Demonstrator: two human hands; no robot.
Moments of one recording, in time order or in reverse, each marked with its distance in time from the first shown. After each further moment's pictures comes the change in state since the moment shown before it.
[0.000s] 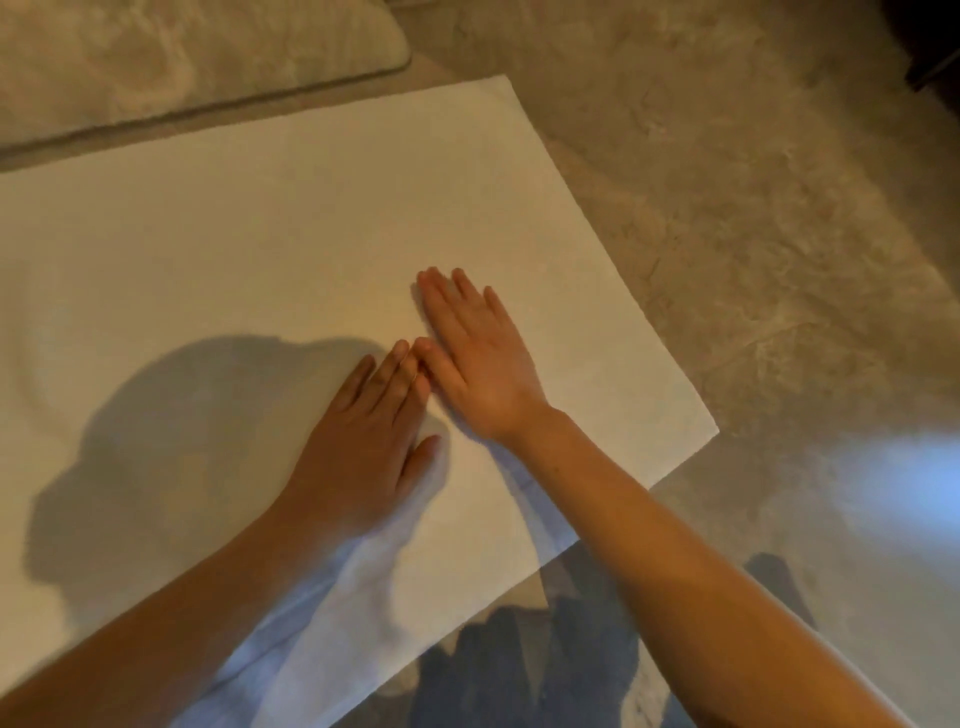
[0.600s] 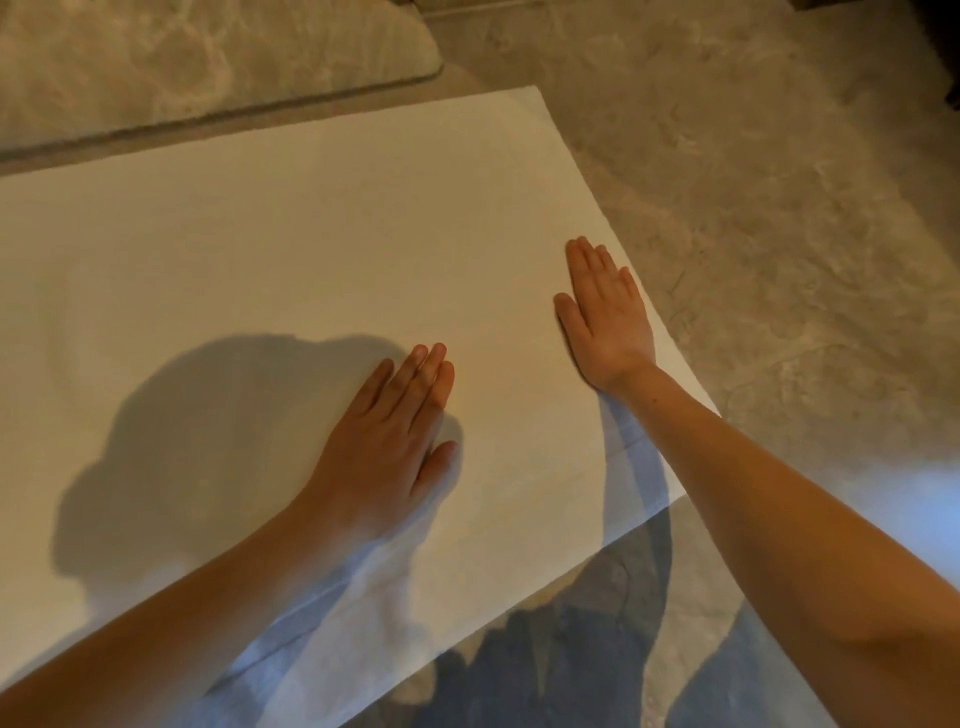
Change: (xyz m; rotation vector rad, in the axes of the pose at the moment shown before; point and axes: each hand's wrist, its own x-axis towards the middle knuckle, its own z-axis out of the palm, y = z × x) left_hand -0.002 0.001 0.000 0.001 0.016 -0.018; right_hand 0.009 0.115 -0.018 -0.110 0.032 0.237
